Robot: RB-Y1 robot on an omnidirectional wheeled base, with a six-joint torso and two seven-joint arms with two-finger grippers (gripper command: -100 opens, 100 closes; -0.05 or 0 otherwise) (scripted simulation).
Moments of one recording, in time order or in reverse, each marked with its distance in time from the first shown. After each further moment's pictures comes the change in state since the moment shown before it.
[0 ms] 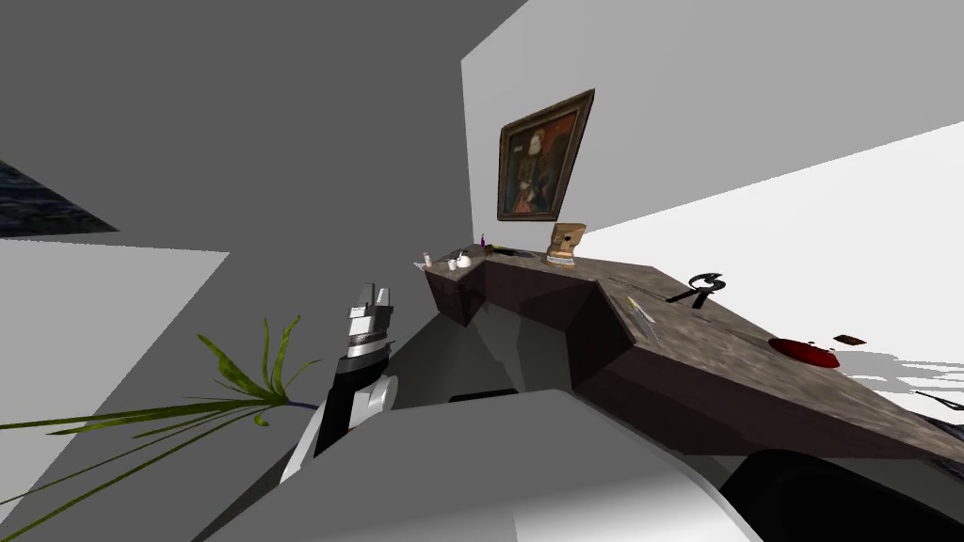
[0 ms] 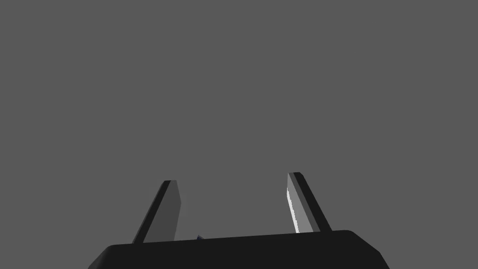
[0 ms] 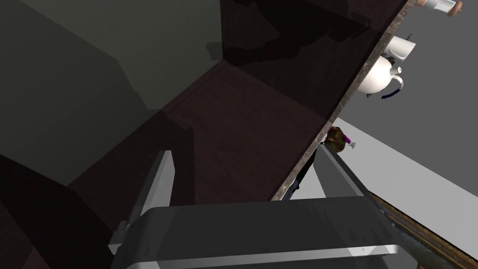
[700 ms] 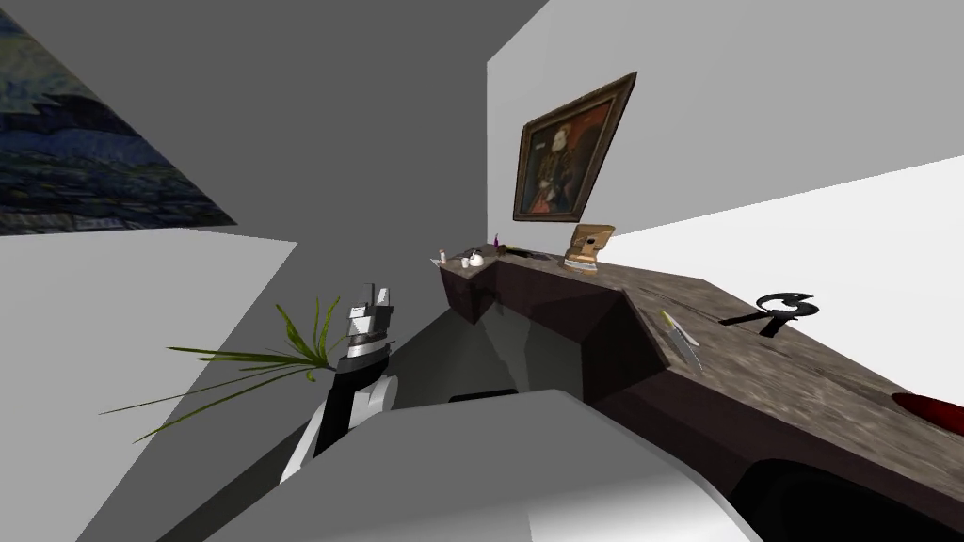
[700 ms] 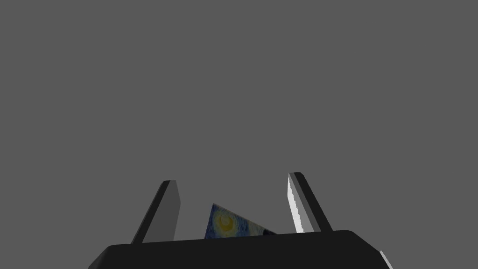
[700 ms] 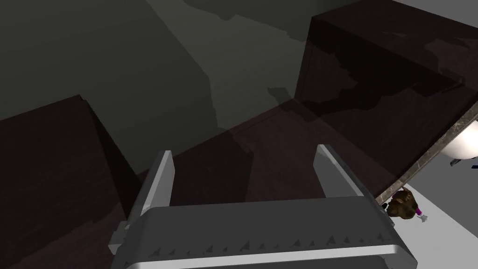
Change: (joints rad) left arm 0.000 0.000 0.000 0.000 0.000 0.000 0.000; right arm 0.143 -0.206 0.008 0.134 -0.086 0.030 -0.039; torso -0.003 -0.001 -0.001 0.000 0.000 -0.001
